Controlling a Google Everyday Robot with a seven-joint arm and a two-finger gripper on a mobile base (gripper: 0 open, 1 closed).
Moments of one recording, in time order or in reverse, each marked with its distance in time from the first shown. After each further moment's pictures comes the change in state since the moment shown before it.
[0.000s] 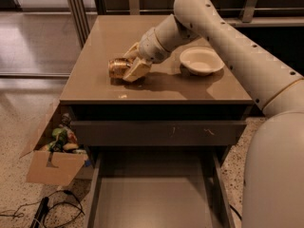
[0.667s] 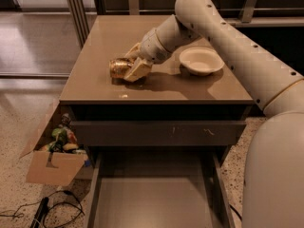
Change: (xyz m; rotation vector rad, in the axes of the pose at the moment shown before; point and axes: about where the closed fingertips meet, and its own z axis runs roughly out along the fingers) arm 0.006 0.000 -0.004 0.002 0.005 0.014
